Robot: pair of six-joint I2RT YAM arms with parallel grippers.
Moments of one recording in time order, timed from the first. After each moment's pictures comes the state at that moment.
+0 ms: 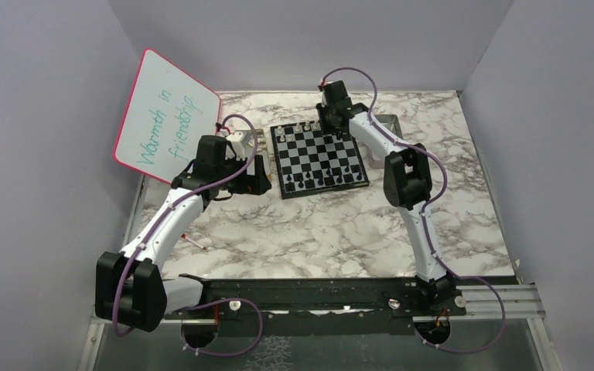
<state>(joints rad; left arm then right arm) -0.26 1.22 0.89 -0.40 0.36 -0.21 0.43 2.45 2.17 -0.50 0.10 0.10</state>
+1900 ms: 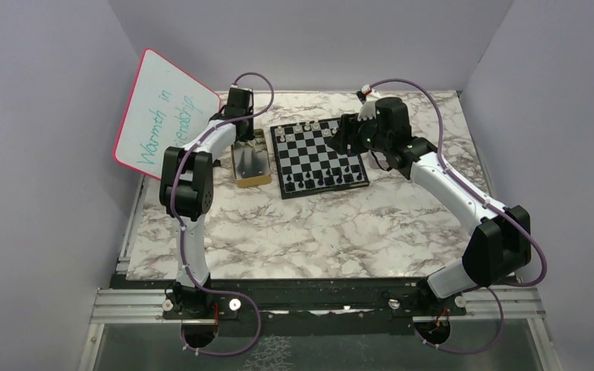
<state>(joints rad) -0.20 2.11 1.64 -0.35 -0.15 -0.14 0.43 1.50 1.25 -0.22 -0.25 0.26</state>
